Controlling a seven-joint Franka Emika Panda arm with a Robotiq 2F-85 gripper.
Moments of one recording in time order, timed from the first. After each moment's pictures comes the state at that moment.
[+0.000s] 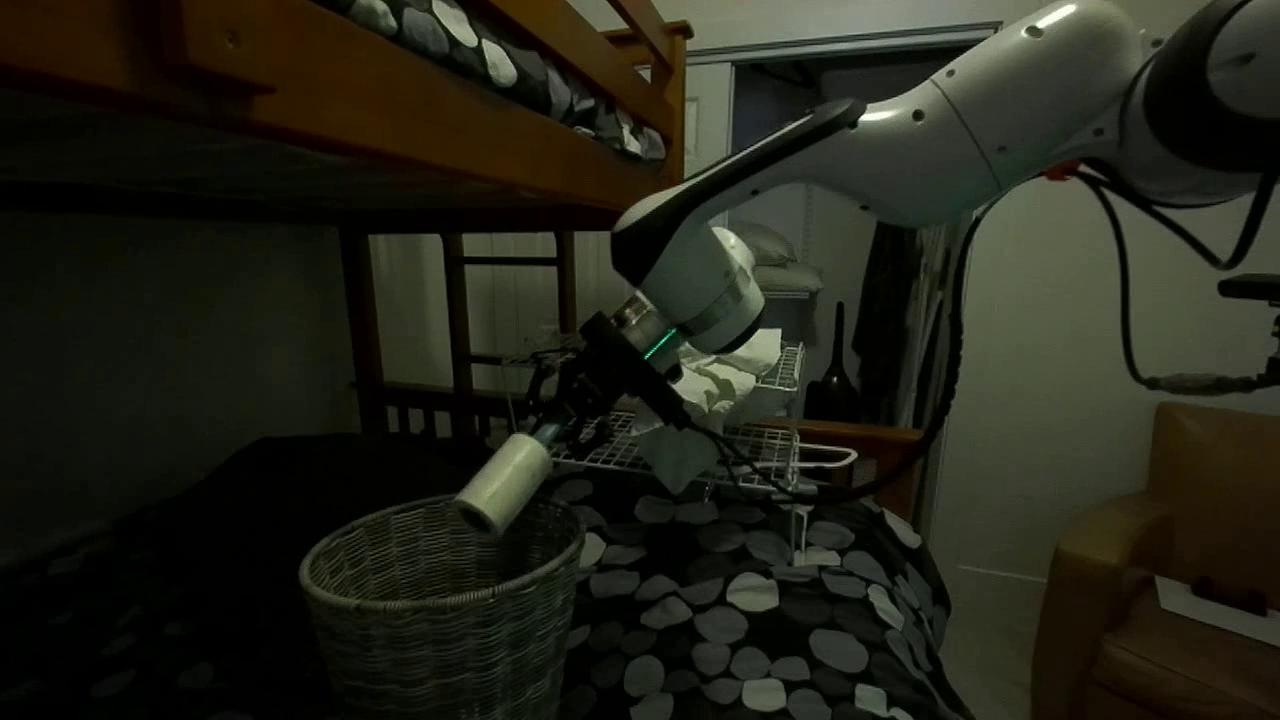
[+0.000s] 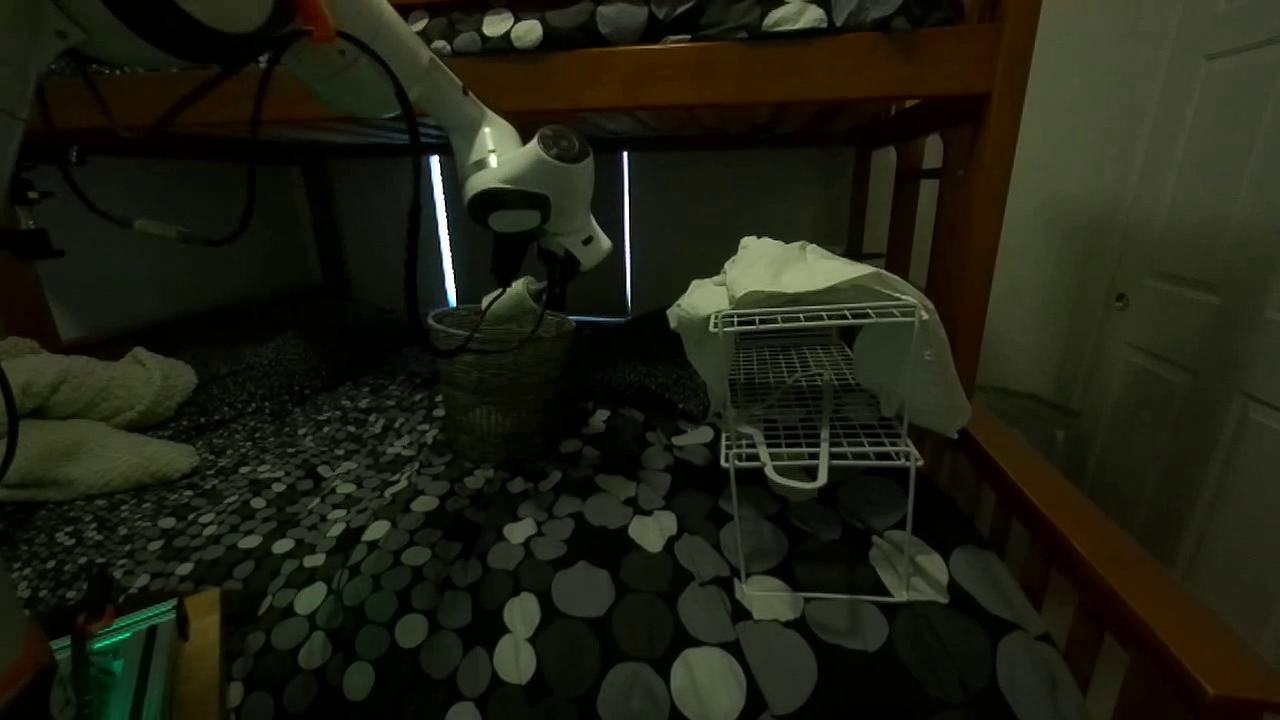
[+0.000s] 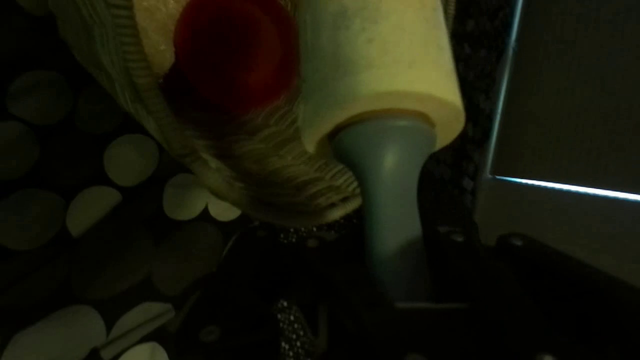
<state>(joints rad) 0.28 0.41 0.22 -1.75 0.92 2.60 0.23</state>
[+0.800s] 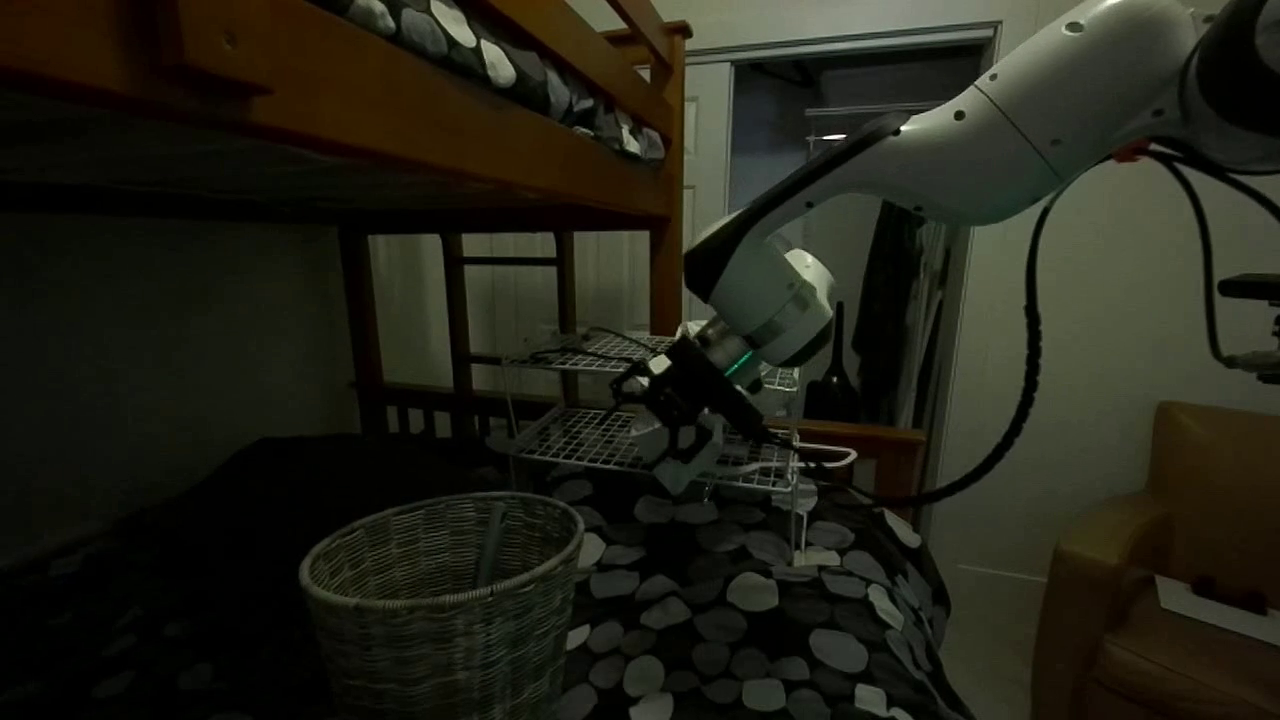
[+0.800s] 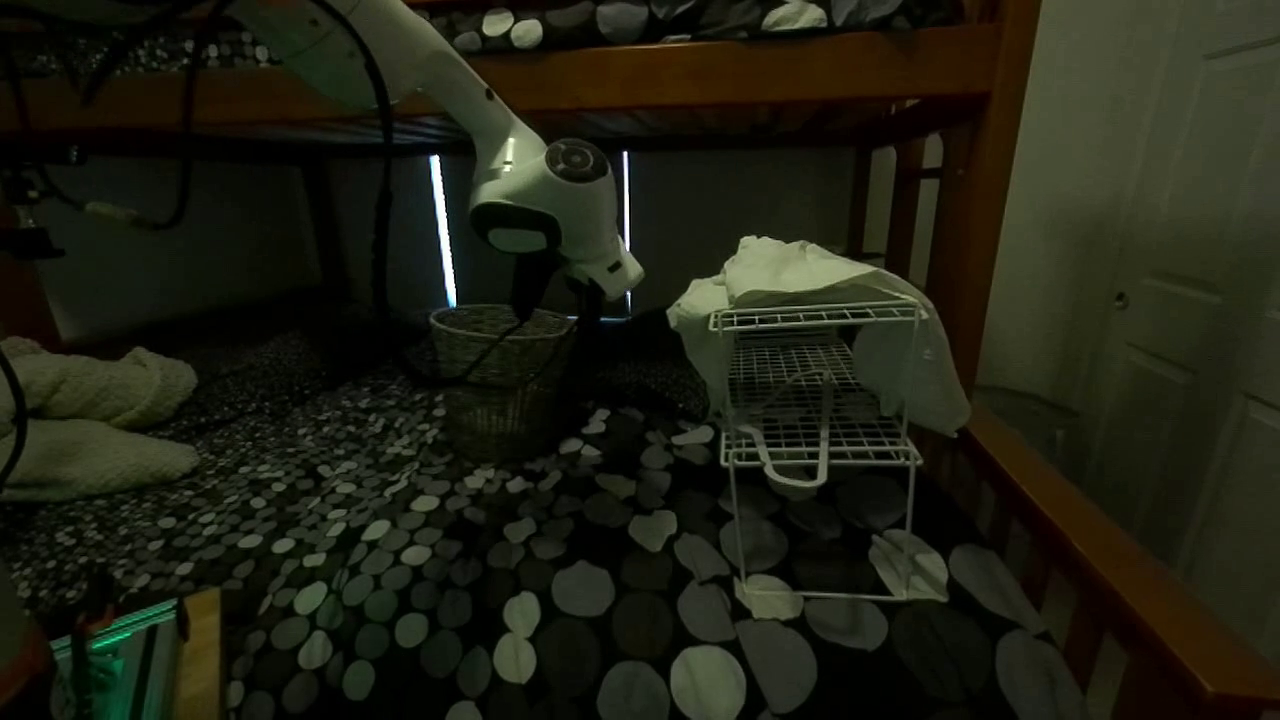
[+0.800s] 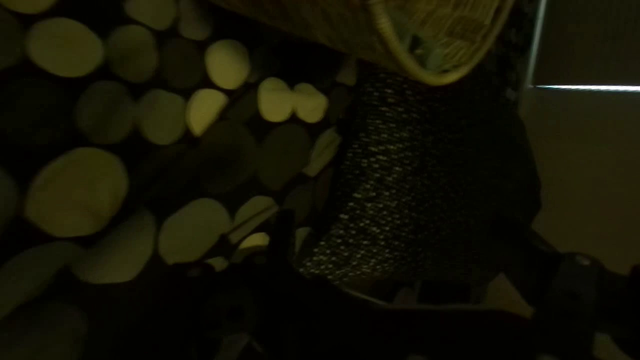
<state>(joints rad) 0.14 0.28 0.21 -1.98 1.08 2.70 0.05</state>
